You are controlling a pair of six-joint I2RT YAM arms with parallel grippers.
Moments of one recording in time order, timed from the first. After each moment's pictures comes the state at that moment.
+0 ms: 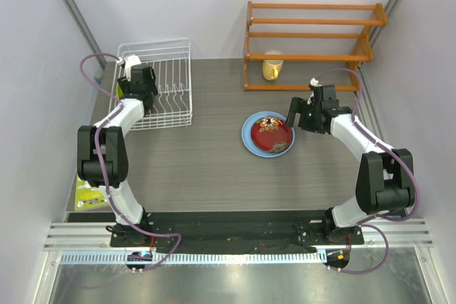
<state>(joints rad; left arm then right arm) -0.05 1.79 1.25 -0.02 -0.50 -0.26 0.11 1.51 1.00 -0.39 -0.12 0.31</state>
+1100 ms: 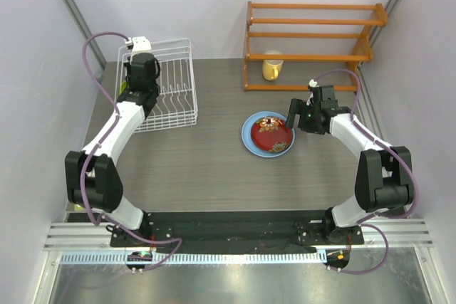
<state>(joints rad) -0.16 1.59 1.30 -0.05 -0.67 0.06 0.11 1.53 1.00 -0.39 -0.12 0.29</state>
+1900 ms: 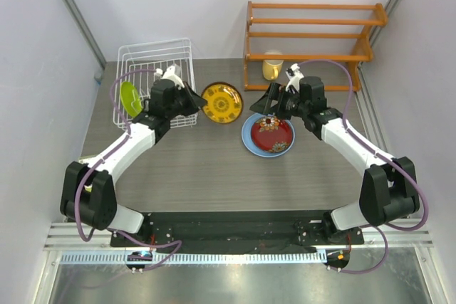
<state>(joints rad) -0.34 1.43 1.03 0.00 0.15 -0.64 0.29 1.43 1.02 -0.08 -0.46 0.55</state>
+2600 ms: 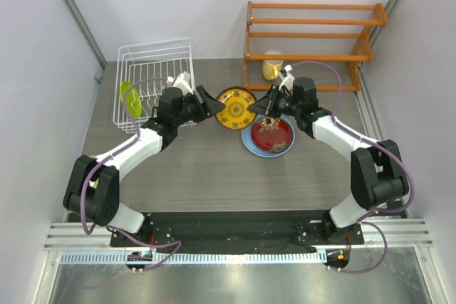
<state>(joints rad) -0.42 1.47 0.92 0.23 0.28 -0.81 0.31 1.57 1.00 0.20 -0.61 0.71</state>
